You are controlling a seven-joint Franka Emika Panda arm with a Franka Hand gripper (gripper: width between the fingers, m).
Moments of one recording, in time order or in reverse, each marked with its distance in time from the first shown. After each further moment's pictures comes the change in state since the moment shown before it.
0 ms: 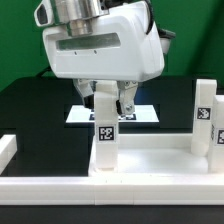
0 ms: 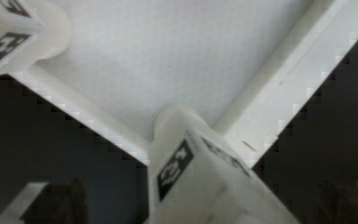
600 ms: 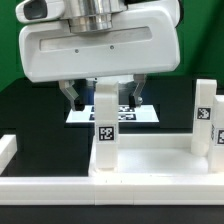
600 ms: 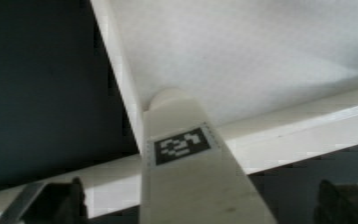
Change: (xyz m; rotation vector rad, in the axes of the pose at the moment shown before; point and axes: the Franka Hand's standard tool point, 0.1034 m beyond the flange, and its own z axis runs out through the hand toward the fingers) arm 0.001 -0.003 -0.004 -0.058 -0.003 -0.526
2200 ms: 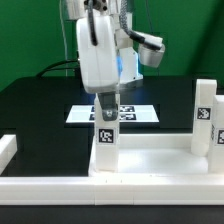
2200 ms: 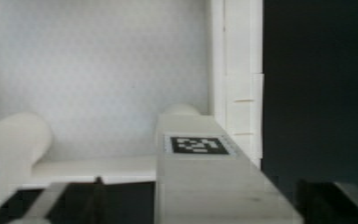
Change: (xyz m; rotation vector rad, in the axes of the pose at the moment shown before) arm 0.003 0.000 0.006 0.029 0.034 1.017
